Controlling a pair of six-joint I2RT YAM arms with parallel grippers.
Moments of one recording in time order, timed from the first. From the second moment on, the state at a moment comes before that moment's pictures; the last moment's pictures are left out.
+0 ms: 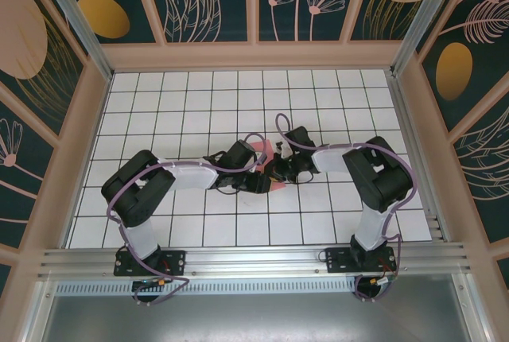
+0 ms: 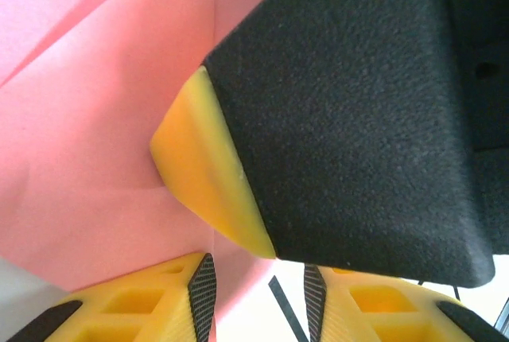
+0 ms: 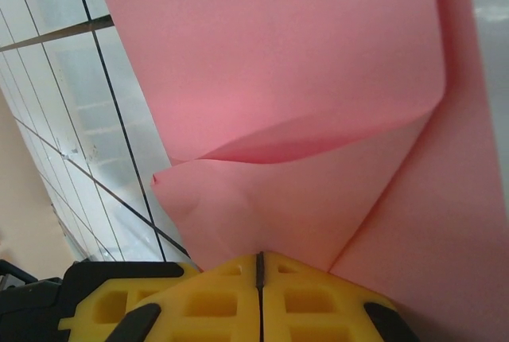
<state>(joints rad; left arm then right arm) -0.81 1.80 0.87 -0.03 0.39 -0.59 0.55 1.81 0.83 -0.05 -0.64 0.81</state>
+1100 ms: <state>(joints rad) -0.81 1.80 0.86 0.00 0.39 -0.59 0.48 1.88 1.01 -0.23 -0.49 0.68</state>
